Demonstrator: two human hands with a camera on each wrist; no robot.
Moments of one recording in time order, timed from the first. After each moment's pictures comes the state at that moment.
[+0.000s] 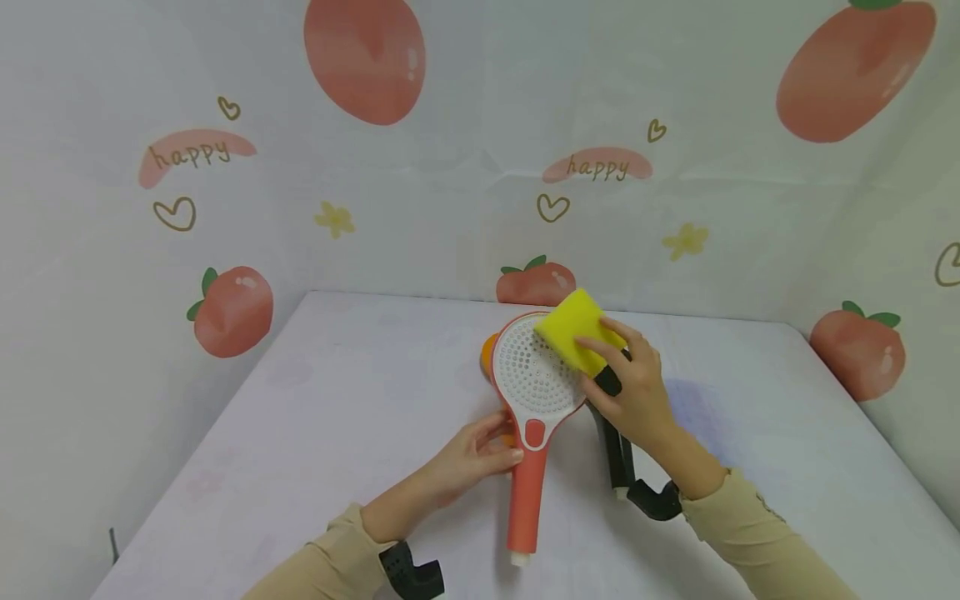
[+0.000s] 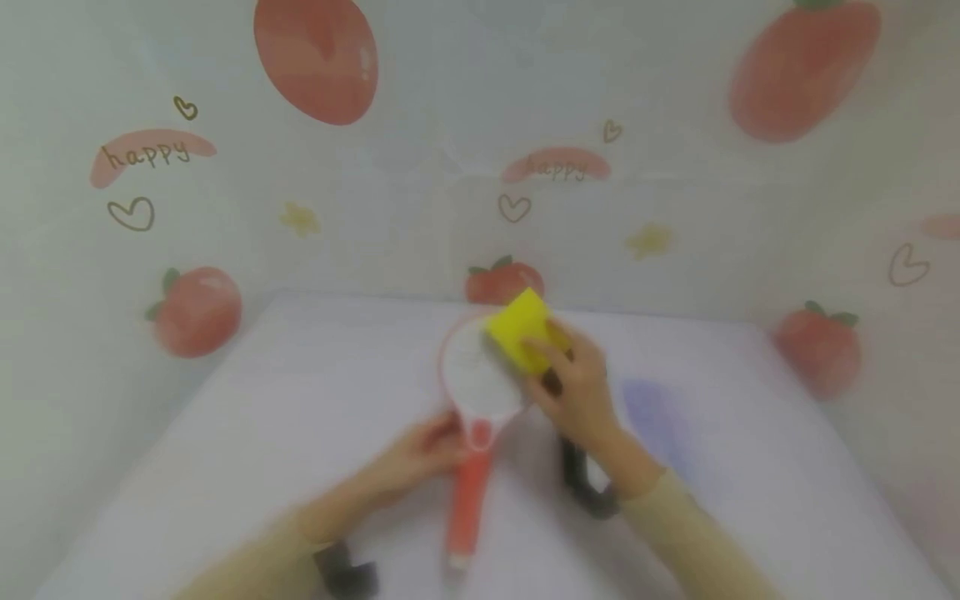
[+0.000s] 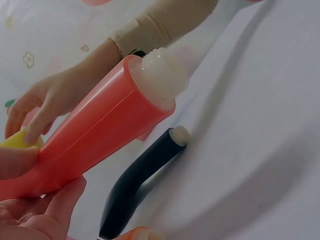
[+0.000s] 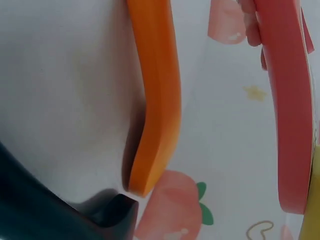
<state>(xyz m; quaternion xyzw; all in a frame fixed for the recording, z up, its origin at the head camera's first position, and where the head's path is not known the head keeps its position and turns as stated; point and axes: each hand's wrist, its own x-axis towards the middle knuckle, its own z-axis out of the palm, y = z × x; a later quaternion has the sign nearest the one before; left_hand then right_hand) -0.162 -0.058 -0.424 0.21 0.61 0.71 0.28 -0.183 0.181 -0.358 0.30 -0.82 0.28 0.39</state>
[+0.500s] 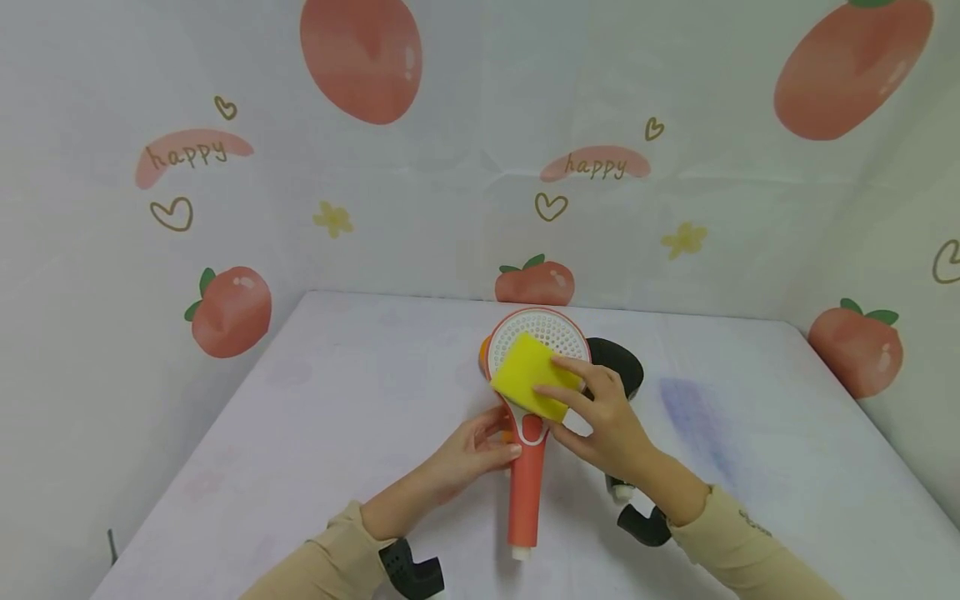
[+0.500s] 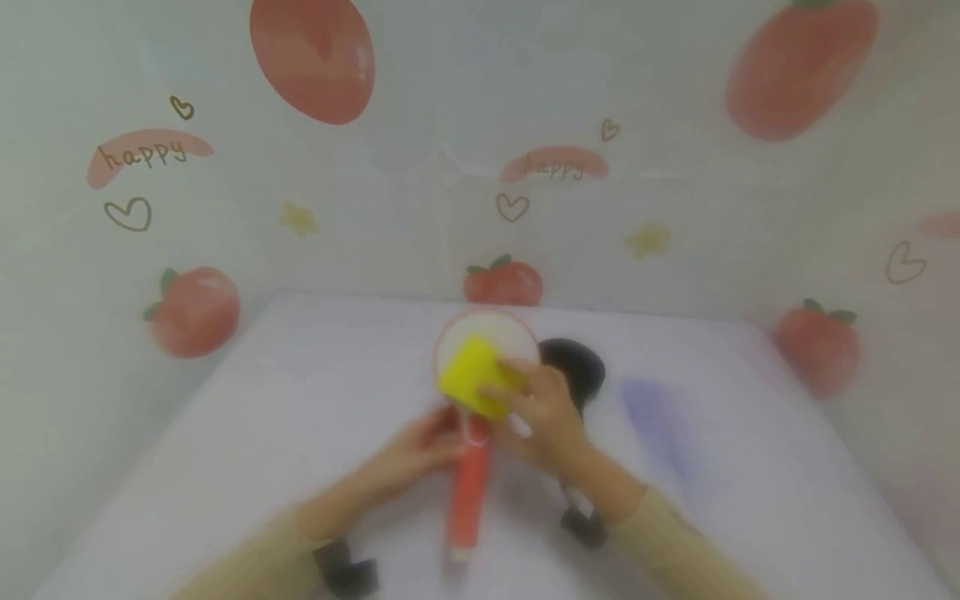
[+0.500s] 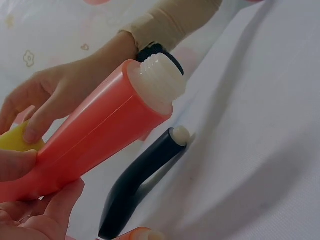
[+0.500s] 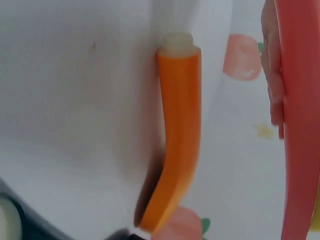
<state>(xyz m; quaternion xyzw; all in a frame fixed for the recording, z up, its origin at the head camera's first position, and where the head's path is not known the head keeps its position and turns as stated) -0.159 -0.057 -0.410 0.19 0.63 0.70 0.28 -0.163 0.164 -0.368 0.41 -0.80 0.25 0.36</state>
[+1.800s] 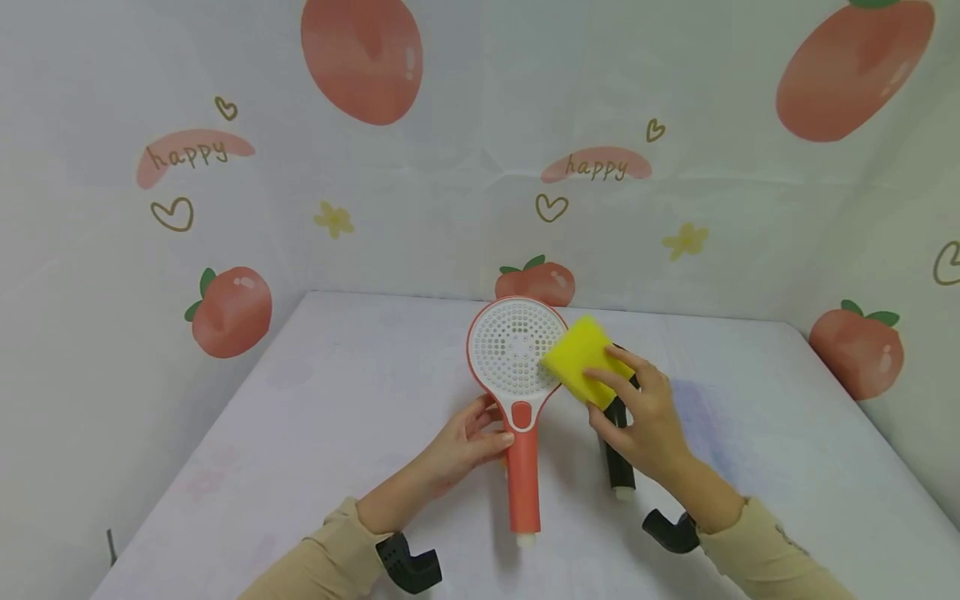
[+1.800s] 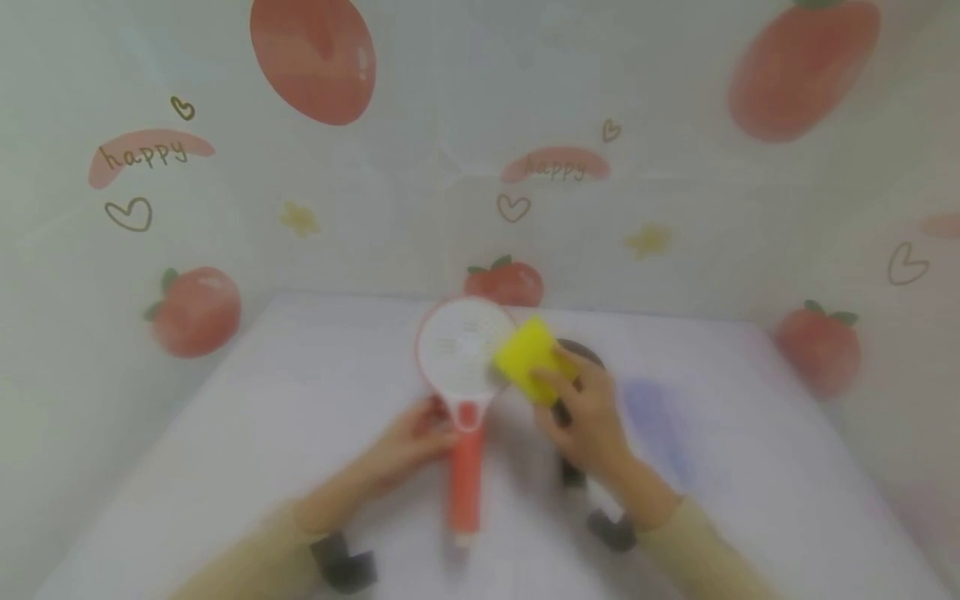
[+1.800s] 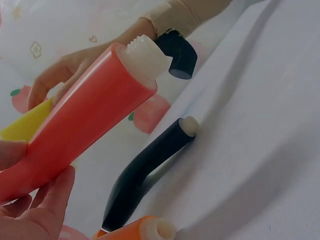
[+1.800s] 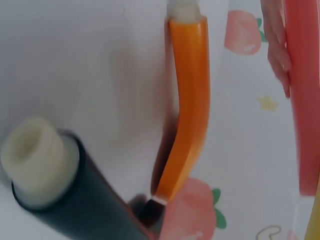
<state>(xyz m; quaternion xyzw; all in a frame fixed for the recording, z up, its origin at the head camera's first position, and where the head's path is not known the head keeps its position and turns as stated) -0.167 -0.063 -0.412 0.18 0.59 0.74 0.25 -0.160 0.193 -0.370 0.31 -0.82 0.28 0.39</state>
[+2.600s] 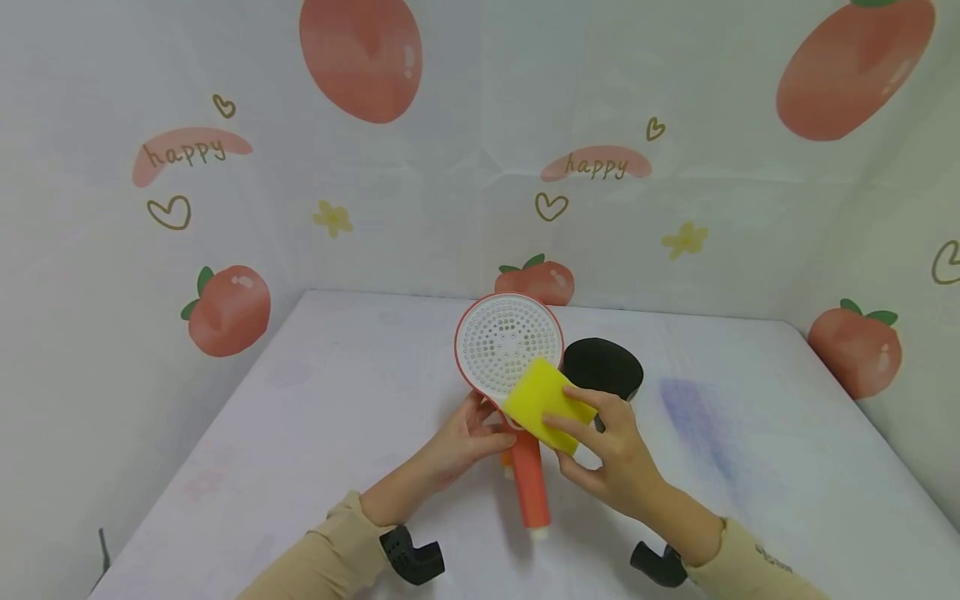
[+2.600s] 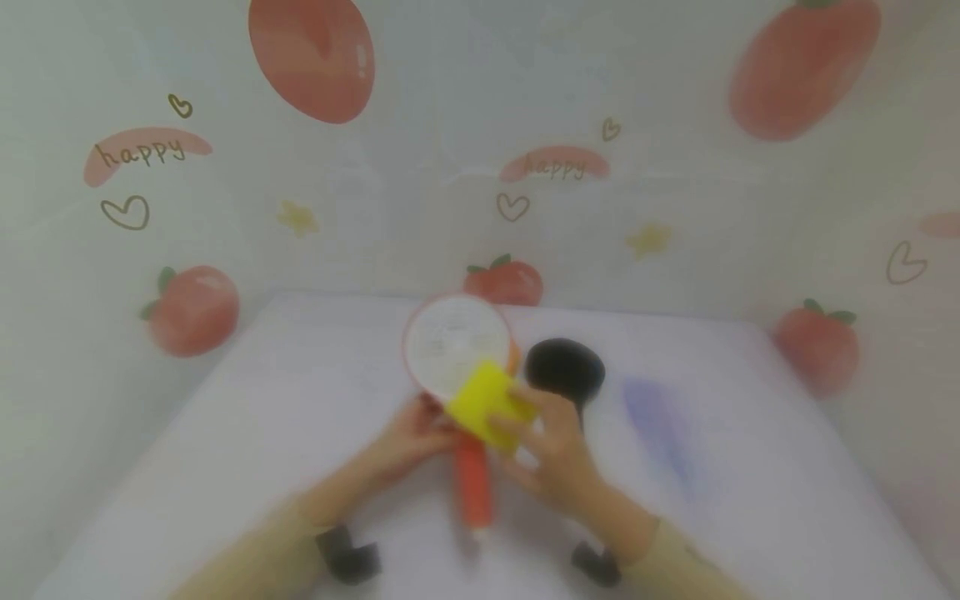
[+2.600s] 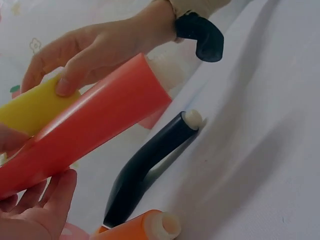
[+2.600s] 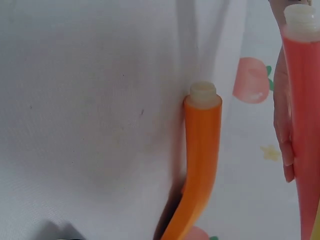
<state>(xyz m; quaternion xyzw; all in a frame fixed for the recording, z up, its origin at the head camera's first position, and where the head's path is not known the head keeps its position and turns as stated) -0.176 -0.061 -0.416 0.19 0.57 0.76 0.25 -0.138 0.165 -0.384 0.39 -0.79 0.25 0.40</state>
